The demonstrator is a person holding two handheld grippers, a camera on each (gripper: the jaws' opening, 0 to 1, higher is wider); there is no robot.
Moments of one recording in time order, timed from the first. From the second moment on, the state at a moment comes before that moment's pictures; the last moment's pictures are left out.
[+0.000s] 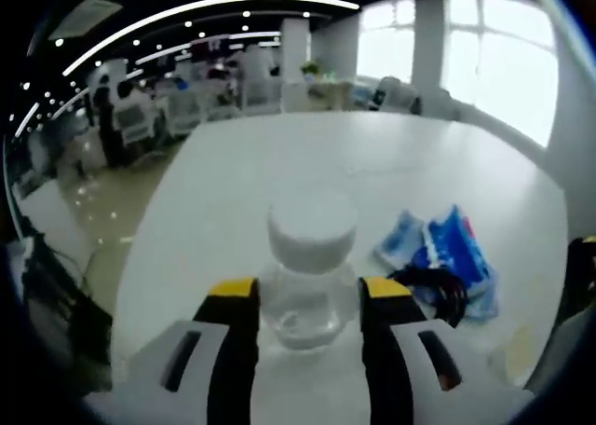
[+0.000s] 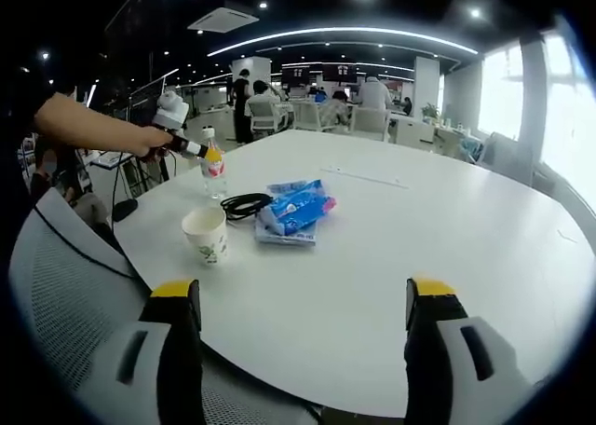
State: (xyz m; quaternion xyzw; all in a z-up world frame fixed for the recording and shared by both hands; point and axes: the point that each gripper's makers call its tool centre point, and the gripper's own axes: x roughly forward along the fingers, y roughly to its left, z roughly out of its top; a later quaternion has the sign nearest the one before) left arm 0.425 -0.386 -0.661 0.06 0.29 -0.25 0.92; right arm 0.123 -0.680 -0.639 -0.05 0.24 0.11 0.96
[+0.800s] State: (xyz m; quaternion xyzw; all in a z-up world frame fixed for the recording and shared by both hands) left arm 0.414 -0.393 -0.663 0.14 0.32 -0.40 0.85; right arm 0.123 -0.683 -0.638 -0.05 0.24 0.10 0.96
